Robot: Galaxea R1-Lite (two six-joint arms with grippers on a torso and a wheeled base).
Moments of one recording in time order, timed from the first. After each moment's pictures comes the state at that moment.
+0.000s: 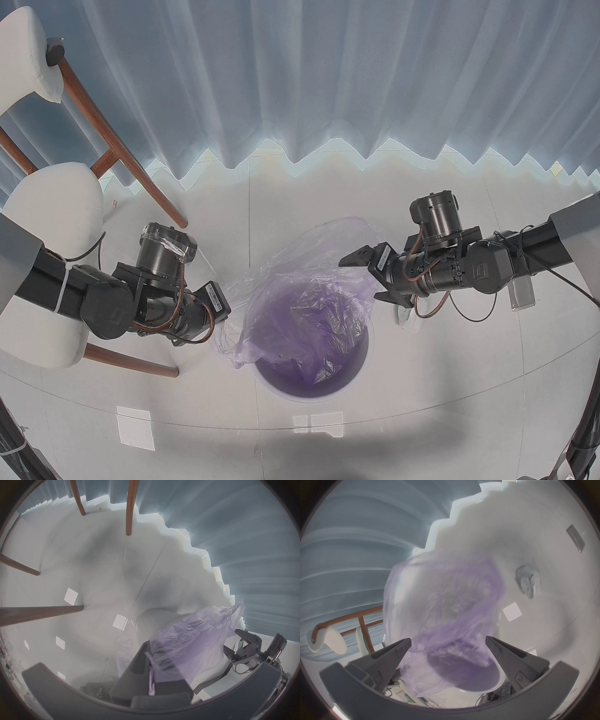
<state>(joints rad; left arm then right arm) -0.40 1.89 -0.98 -0.16 -0.03 -0.83 0.47 2.09 -1.35 -0.08 0.23 0.89</state>
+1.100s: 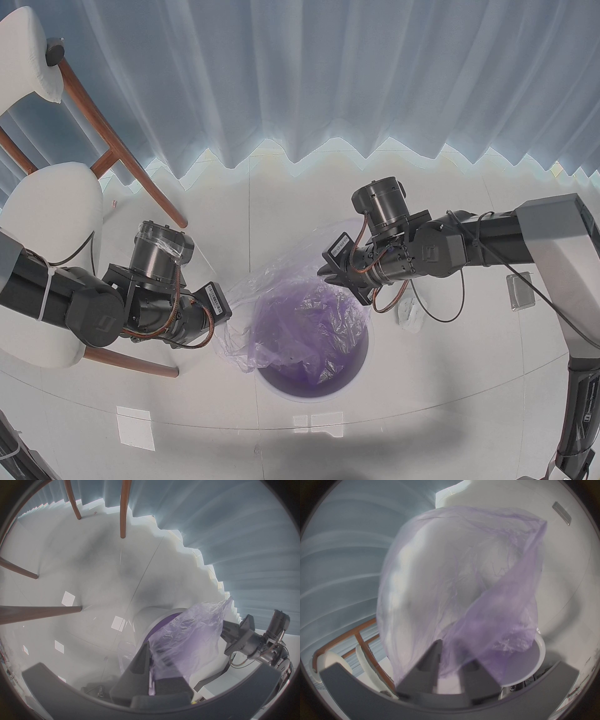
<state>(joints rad) -0.44 1.82 -0.94 -0.16 -0.01 -0.82 0.60 2.24 -1.73 0.19 0.11 1.15</state>
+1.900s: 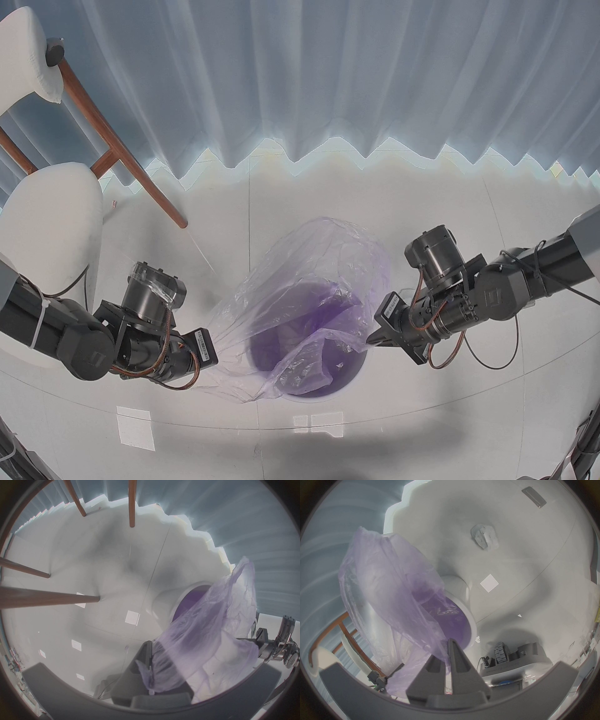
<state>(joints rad) -0.45 1.78 -0.75 -0.16 0.02 -0.75 0.56 1.99 -1.18 0.13 0.20 1.15</state>
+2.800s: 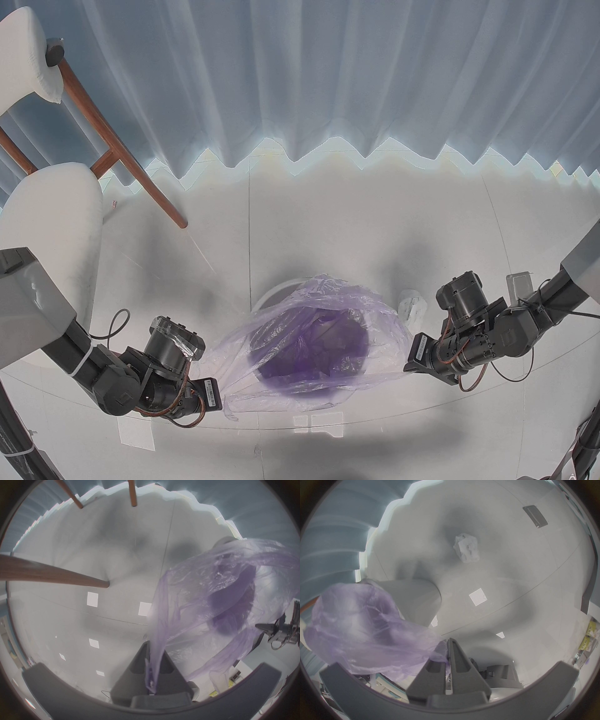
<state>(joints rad) -0.47 1.94 -0.57 -0.33 0.07 -0.66 0.45 1.99 -0.85 -0.11 0.13 0.83</state>
